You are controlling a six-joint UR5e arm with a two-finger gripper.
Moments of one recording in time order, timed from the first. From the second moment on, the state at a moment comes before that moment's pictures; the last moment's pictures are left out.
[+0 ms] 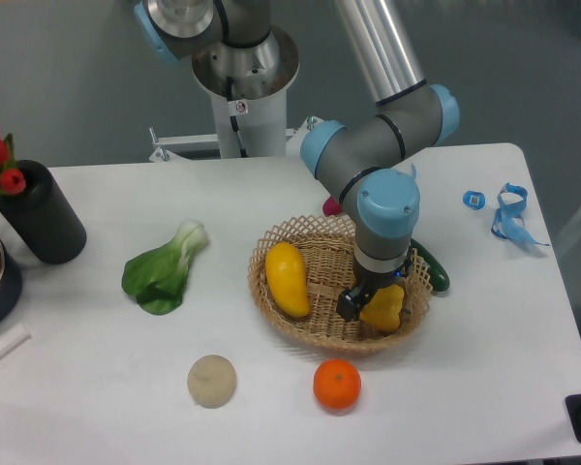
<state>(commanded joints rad) 2.57 -2.04 -1.74 -0.87 1.61 -0.20</state>
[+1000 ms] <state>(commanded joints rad) 2.56 -1.95 -1.72 -0.88 1.63 -0.07</state>
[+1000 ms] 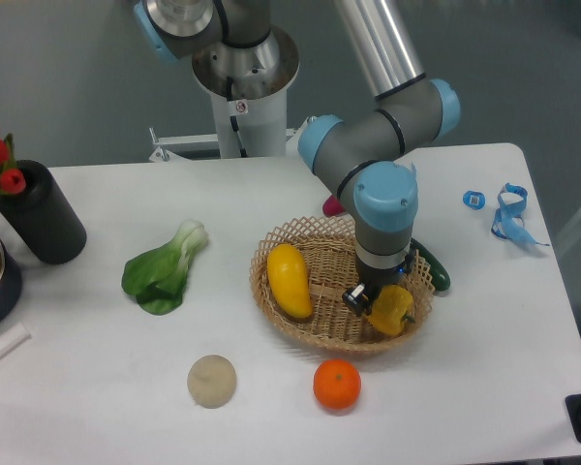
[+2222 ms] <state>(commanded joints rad) 2.75 -2.12 -1.38 -0.88 1.58 0.60</state>
